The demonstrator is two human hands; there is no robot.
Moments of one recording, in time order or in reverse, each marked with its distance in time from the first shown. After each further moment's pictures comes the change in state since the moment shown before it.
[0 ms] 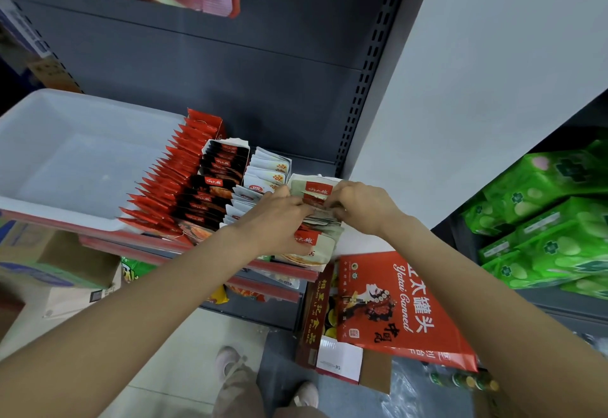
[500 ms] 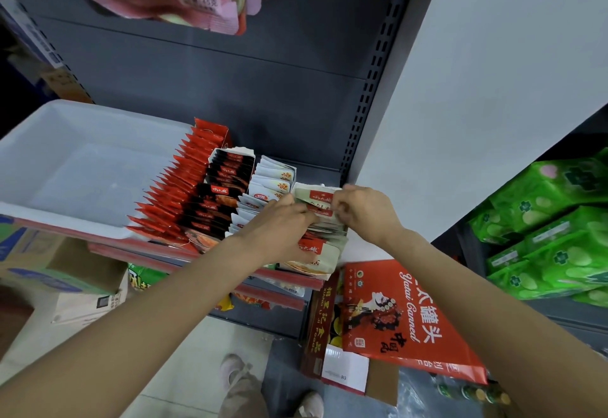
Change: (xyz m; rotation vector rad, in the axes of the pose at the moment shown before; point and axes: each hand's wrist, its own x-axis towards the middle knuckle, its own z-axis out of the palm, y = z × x) left_hand 0.000 0.000 -0.003 -0.015 -0.009 -0.005; right_hand 0.002 0.003 0.010 0.128 0.235 0.025
